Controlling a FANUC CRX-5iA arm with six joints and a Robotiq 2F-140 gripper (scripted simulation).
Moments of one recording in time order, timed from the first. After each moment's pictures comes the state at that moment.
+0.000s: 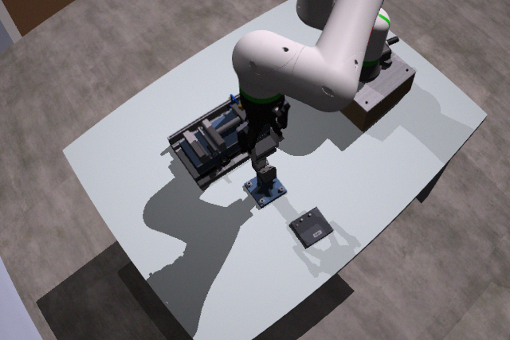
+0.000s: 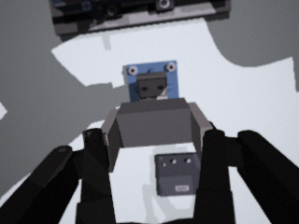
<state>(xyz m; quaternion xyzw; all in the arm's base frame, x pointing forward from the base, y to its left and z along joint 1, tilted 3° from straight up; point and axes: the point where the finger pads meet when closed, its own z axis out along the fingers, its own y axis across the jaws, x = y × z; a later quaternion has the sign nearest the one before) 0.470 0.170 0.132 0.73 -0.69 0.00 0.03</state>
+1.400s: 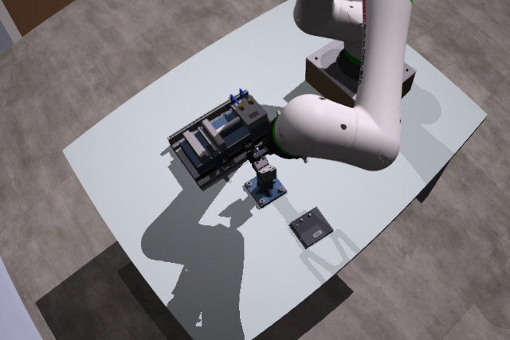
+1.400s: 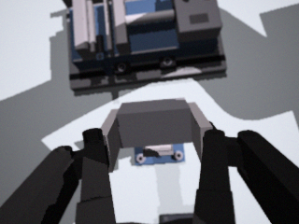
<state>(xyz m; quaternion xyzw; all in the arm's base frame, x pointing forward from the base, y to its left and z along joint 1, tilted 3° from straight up) 0.469 0.180 0.130 0.71 -0.67 0.15 0.17</state>
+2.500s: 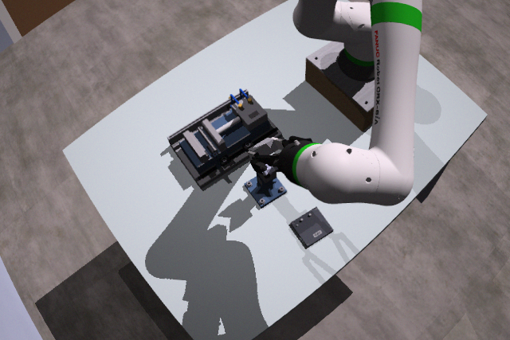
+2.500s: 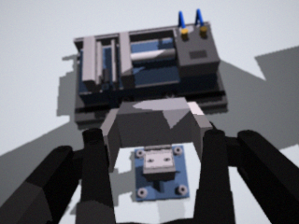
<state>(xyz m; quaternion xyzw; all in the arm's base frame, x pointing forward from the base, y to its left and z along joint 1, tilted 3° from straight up) 0.469 0.186 0.126 0.68 -0.64 0.24 0.26</state>
